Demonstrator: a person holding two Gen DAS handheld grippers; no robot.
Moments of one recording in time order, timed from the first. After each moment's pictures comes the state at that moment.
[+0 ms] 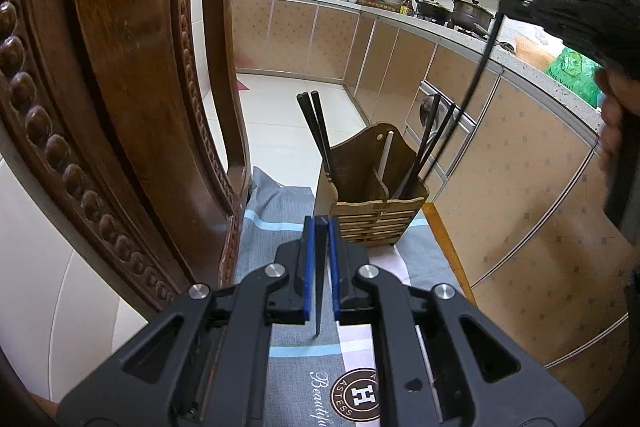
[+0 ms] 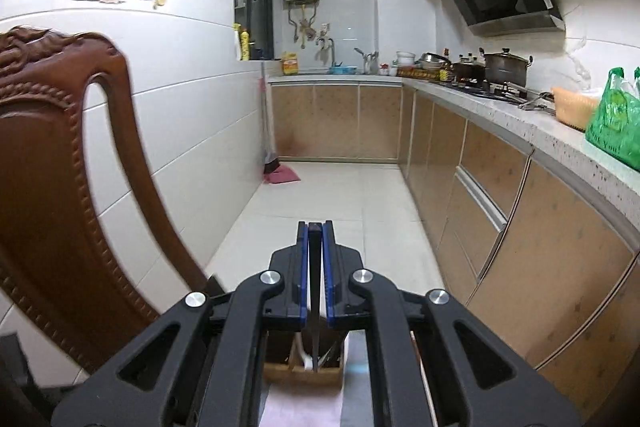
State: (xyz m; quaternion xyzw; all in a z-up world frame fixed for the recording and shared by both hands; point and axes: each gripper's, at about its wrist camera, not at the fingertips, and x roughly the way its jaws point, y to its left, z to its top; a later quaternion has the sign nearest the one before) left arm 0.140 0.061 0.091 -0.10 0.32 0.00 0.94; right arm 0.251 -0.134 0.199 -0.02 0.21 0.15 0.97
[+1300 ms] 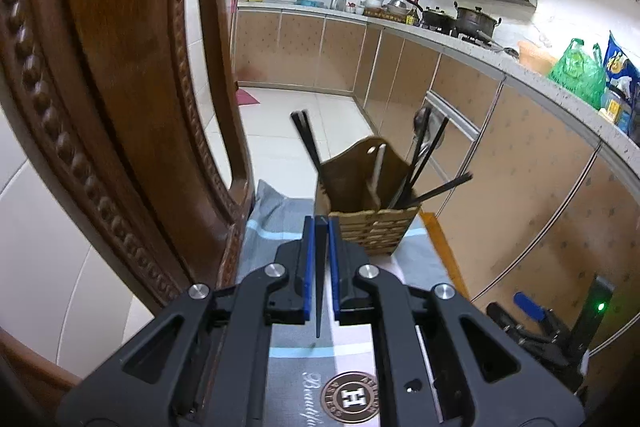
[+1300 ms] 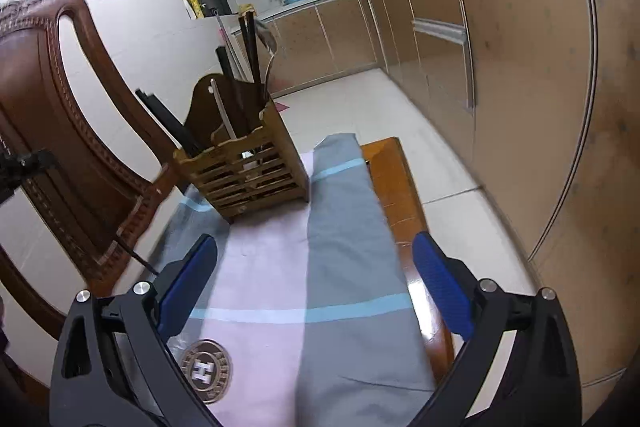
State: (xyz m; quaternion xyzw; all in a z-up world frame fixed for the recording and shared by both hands) left arm 0.124 0.033 0.117 -0.08 0.30 0.03 0.95; right arm 0.133 -0.261 -0.049 0.13 0.32 0.15 0.93
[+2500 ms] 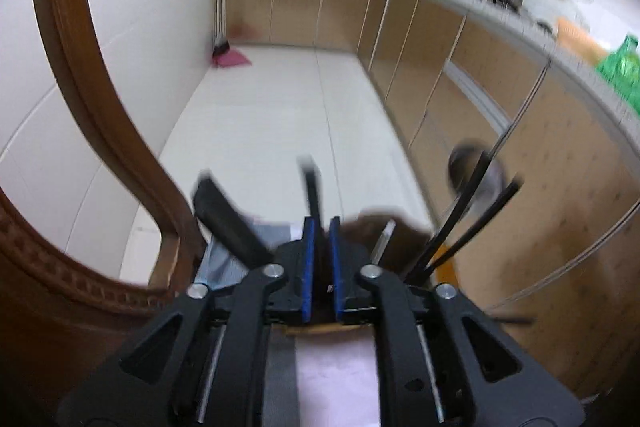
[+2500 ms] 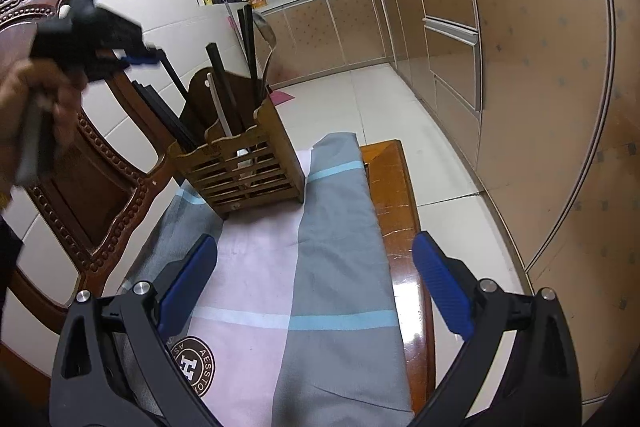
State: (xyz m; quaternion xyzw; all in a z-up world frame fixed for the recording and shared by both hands) left arm 0.324 0.025 0.083 -0.08 0.40 0.03 0.91; right arm 0.152 -0.266 -0.050 0.10 0.34 0.16 0.92
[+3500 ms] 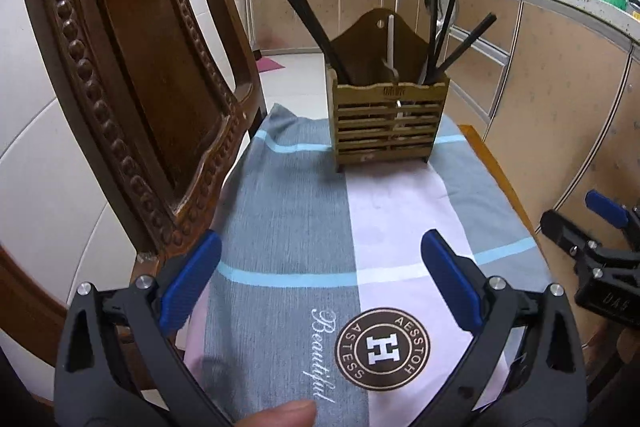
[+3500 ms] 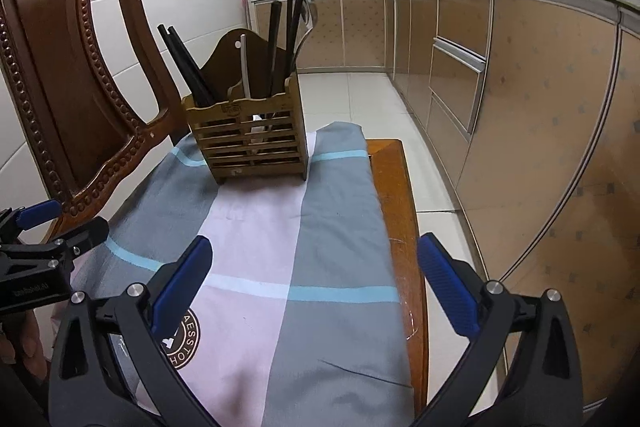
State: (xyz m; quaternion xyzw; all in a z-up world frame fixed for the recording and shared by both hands) left arm 0.096 -0.002 -0.012 -0.02 0.35 0.08 0.93; right arm 0.120 -0.228 -0.056 0.00 0.33 0.14 0.93
